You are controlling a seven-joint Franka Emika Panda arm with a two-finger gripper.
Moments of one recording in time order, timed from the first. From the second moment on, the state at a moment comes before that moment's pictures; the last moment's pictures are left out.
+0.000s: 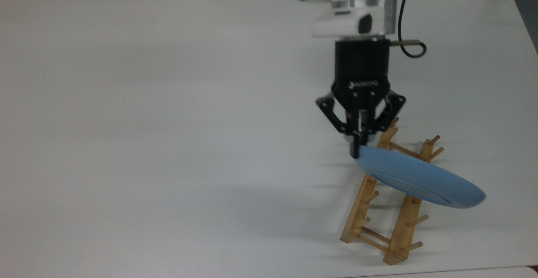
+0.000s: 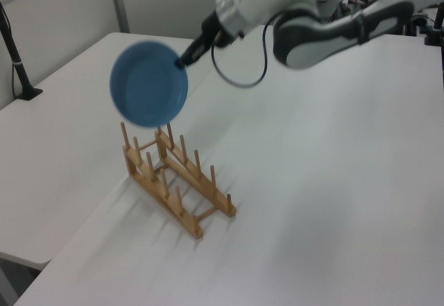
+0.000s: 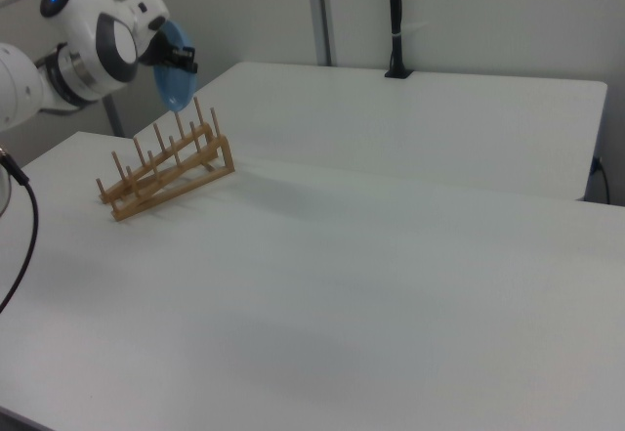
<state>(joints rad) 0.32 0.51 -0.01 -1.31 -0.39 2.68 0.45</state>
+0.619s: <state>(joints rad) 0.12 0.28 0.08 -1.40 -0.24 2.19 0.25</state>
